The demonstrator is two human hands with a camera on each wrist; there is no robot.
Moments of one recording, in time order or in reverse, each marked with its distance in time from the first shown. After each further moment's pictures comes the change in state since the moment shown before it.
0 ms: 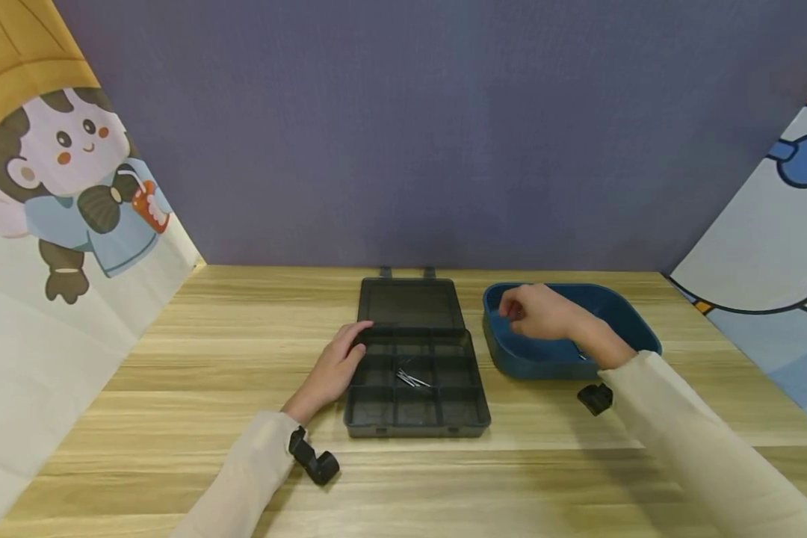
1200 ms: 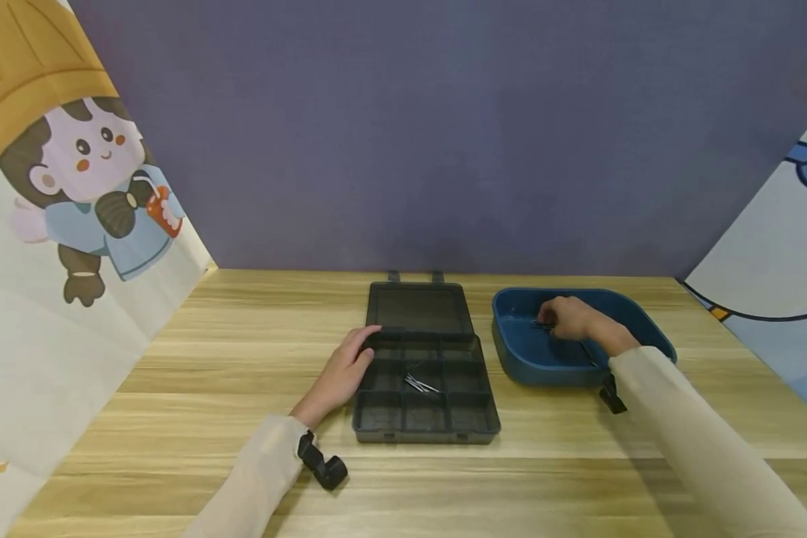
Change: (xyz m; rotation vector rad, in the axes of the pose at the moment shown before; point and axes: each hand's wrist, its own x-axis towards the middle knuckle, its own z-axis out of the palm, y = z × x) left_hand 0.000 0.000 0.002 -0.002 0.001 -0.002; right_hand 0.015 0.092 0.021 -0.078 -0.109 0.167
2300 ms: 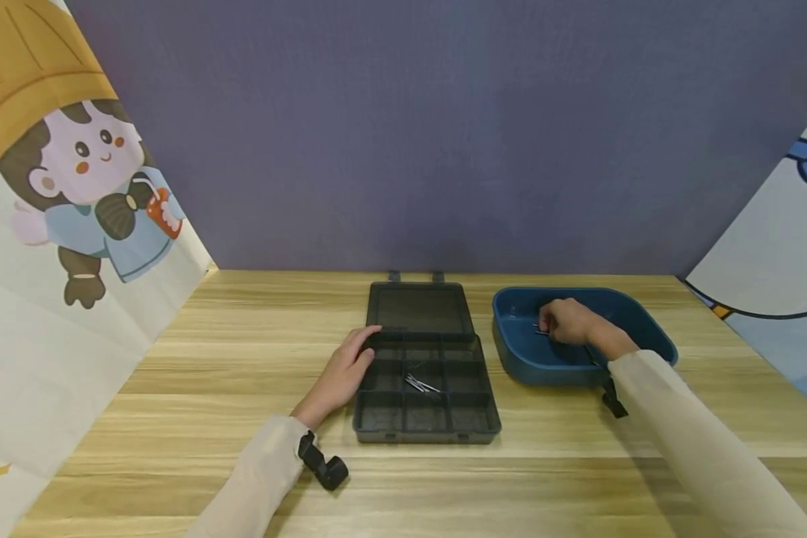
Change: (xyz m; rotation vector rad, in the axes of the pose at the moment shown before) left_hand 0.000 0.000 0.001 -0.006 0.012 0.020; right_hand 0.004 0.010 0.014 0.032 0.055 -0.045
